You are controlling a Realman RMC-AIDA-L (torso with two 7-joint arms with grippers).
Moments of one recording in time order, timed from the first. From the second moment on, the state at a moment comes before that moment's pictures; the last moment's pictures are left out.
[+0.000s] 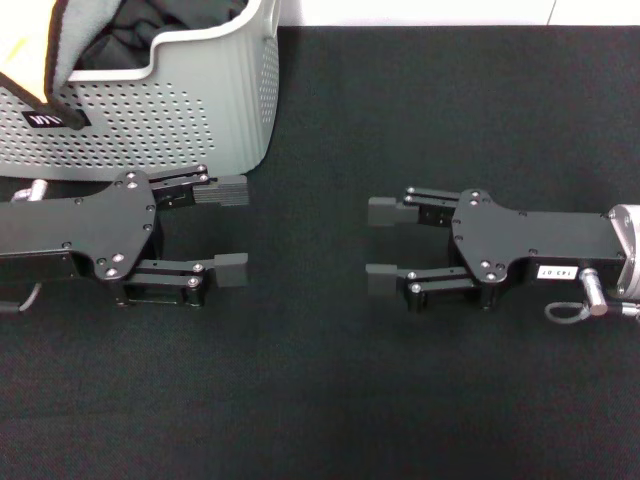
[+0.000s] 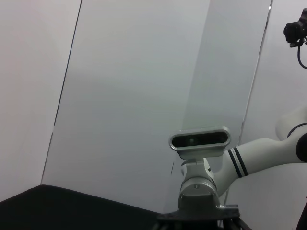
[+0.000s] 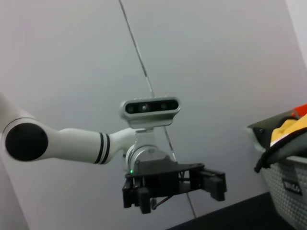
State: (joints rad) left arm -0.42 -1.88 1.05 0.54 1.48 1.92 -1.26; right arm 0.57 2.01 -1.46 -0.52 1.94 1.62 -1.85
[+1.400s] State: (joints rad) left arm -0.70 -1.96 0.67 1.39 2.31 1.37 -2.13; right arm 0.56 2.02 -1.44 -0.45 1.95 1.57 -1.95
